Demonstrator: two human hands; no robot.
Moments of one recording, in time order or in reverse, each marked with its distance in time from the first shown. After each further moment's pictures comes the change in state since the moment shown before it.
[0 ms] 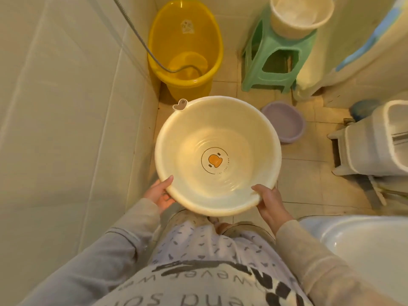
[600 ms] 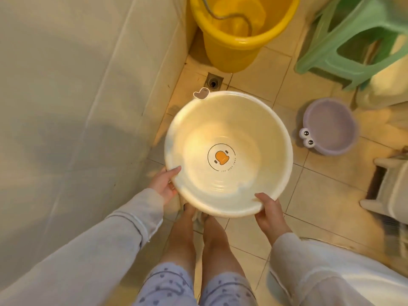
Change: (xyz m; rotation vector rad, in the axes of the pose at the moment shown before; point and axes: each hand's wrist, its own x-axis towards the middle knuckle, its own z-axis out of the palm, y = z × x) left_hand 0.132 -0.020 -0.013 -0.223 0.193 -0.065; right_hand 0.144 0.048 0.040 -0.073 -0.055 0.187
